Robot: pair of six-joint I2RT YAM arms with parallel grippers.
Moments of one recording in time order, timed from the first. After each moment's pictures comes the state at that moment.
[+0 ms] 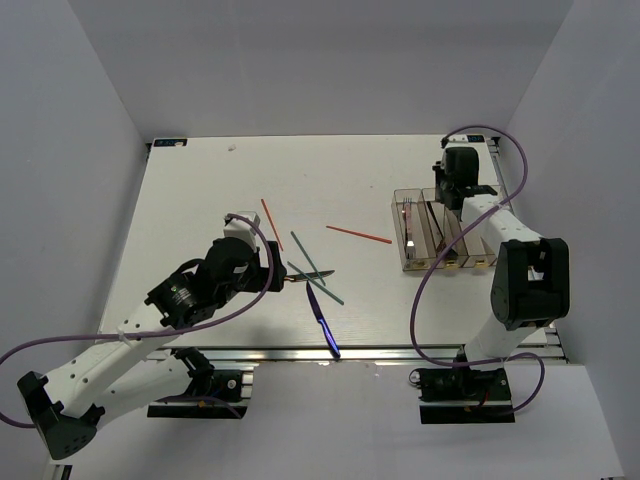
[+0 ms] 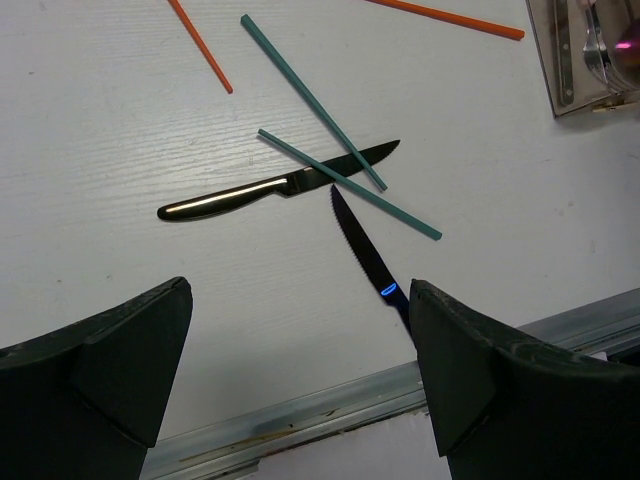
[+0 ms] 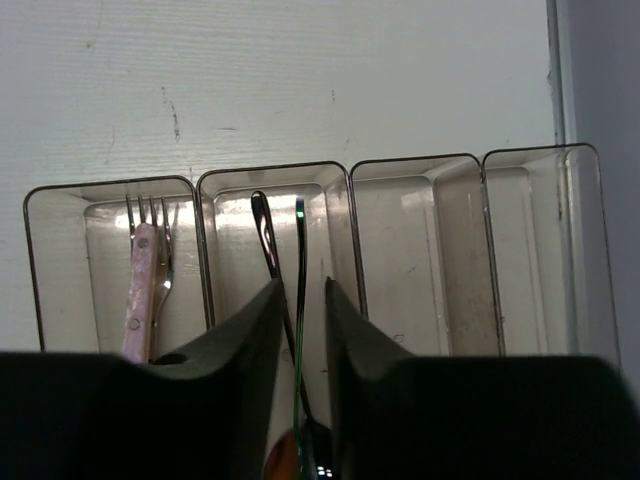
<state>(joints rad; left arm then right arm) -0.82 0.84 0.85 -0.65 -0.33 -0.54 0.13 1.68 1.20 -0.17 0.22 -0.06</state>
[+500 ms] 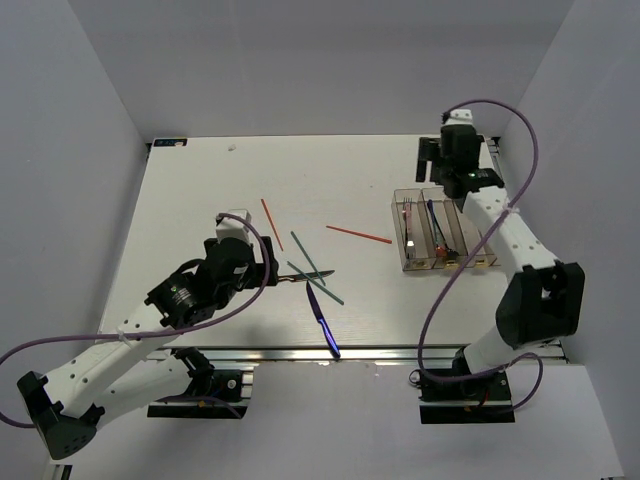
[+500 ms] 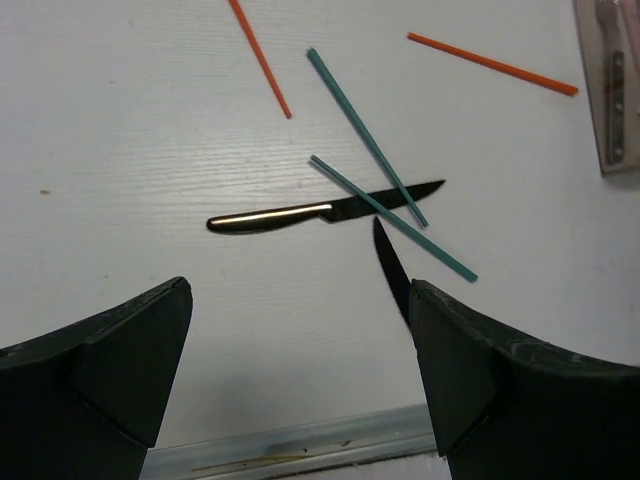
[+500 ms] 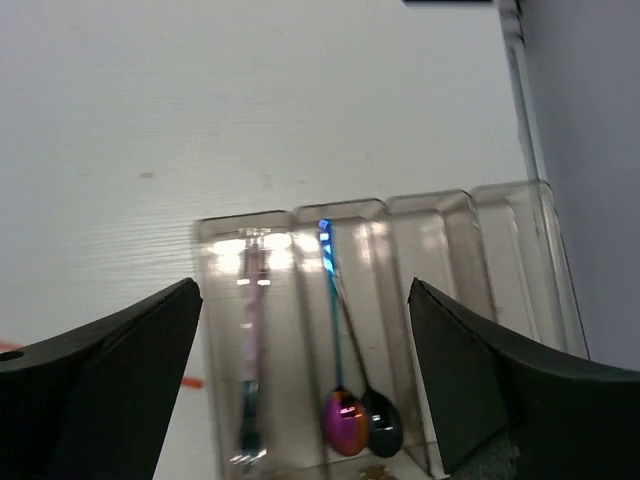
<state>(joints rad) -0.82 0.84 0.85 -0.66 -0.44 -0.57 0.21 1.58 1.37 -0.37 0.27 0.07</state>
